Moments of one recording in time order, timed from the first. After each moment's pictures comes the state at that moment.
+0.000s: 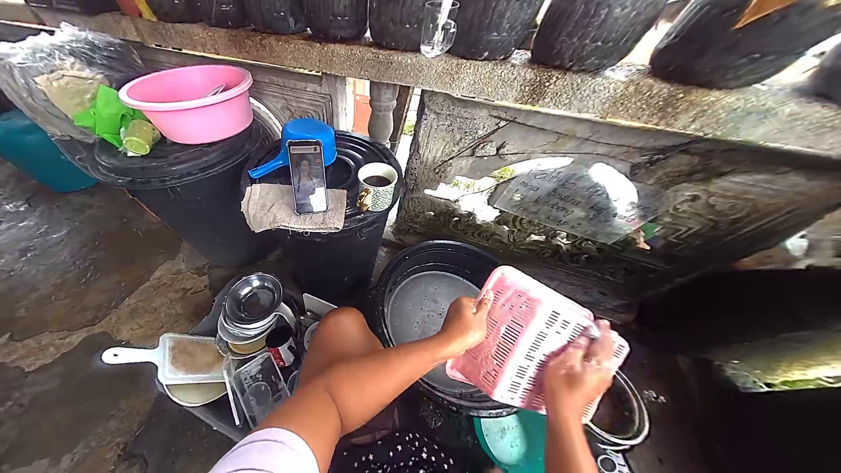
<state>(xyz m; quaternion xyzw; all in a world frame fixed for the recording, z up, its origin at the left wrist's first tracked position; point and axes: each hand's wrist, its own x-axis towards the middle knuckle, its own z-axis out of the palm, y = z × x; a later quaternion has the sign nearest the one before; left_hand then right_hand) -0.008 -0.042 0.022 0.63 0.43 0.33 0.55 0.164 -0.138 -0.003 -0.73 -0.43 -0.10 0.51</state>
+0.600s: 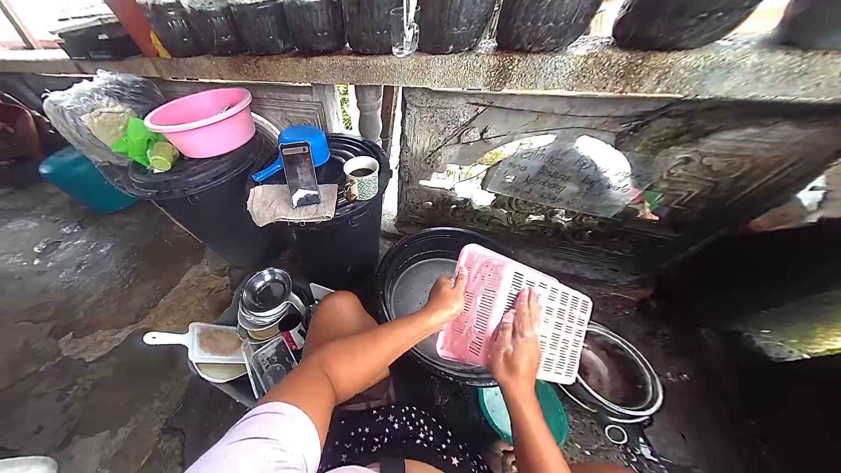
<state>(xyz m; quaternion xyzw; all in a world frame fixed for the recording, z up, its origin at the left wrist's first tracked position) -0.002 -0.066 0.023 0.60 0.52 0.29 0.54 0.119 -0.175 -0.010 -0.64 -0.57 -0.02 0.51</state>
